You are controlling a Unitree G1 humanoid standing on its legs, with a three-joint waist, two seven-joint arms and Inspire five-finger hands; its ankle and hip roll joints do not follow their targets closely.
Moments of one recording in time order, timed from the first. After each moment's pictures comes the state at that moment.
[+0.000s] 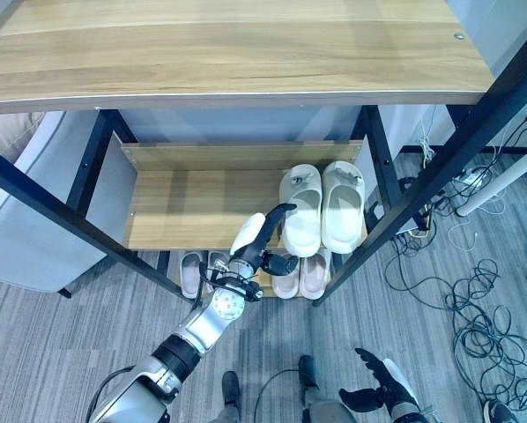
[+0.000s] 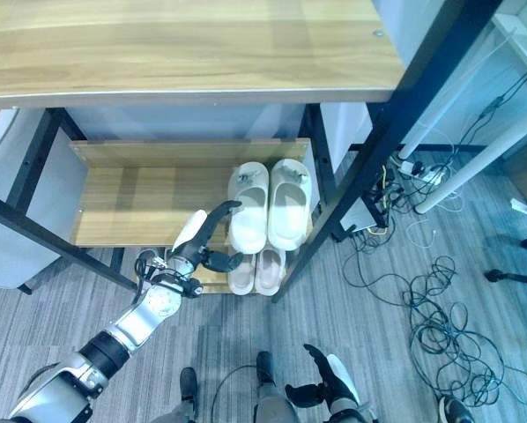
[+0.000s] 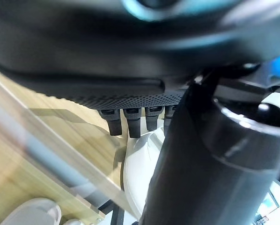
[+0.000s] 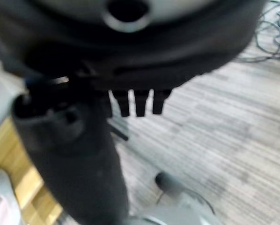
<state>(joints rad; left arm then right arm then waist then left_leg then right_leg) -0.49 0.27 -0.57 0.44 0.16 -0.10 0.28 0.23 -0.41 0.32 0.60 -0.13 -0.12 -0.22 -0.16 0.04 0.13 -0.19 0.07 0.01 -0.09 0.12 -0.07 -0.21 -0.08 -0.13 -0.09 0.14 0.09</state>
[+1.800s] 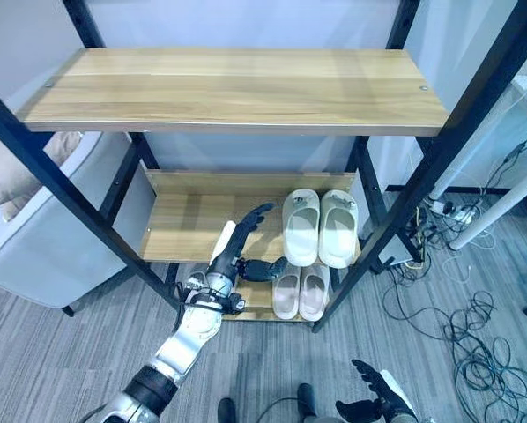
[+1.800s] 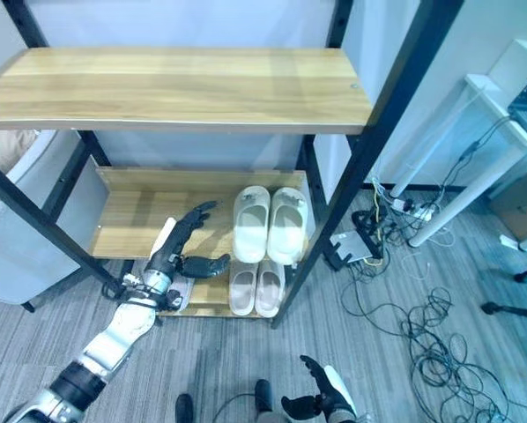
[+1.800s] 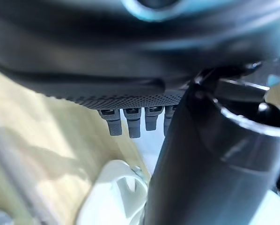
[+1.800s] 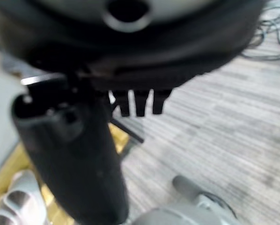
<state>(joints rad) -0.09 0.39 -0.38 0.10 -0.16 -0.18 0.18 0.28 -0.37 0.30 0.62 -0.09 -0.14 -0.19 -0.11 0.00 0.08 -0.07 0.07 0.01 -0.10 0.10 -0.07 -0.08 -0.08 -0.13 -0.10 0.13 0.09</state>
